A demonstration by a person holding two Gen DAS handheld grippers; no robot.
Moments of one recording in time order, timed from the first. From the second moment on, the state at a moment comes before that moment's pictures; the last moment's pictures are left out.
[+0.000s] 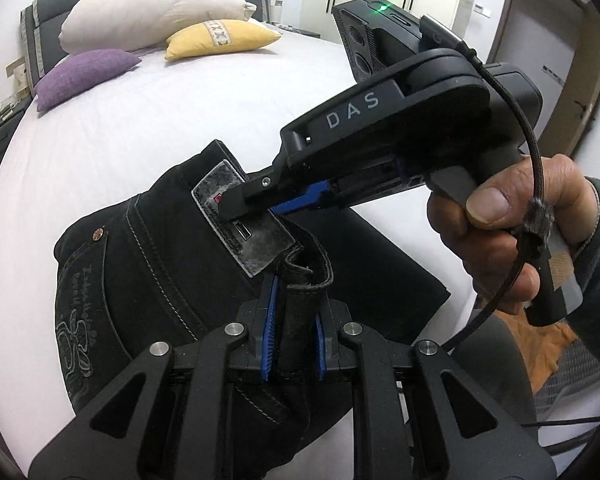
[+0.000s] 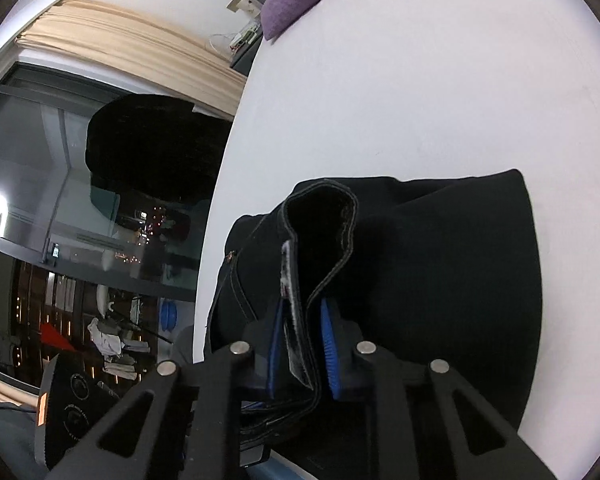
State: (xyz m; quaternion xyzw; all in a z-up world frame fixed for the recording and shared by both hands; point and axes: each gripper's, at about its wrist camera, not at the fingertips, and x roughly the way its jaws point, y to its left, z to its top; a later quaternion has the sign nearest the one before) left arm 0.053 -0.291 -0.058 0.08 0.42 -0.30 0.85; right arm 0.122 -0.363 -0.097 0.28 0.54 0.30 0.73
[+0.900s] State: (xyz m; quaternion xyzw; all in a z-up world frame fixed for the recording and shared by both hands) left arm 0.050 -0.355 -0.065 0.11 0.42 -0.36 0.83; right arm 0.109 -0.431 -0.108 0.29 0.52 0.24 0.77
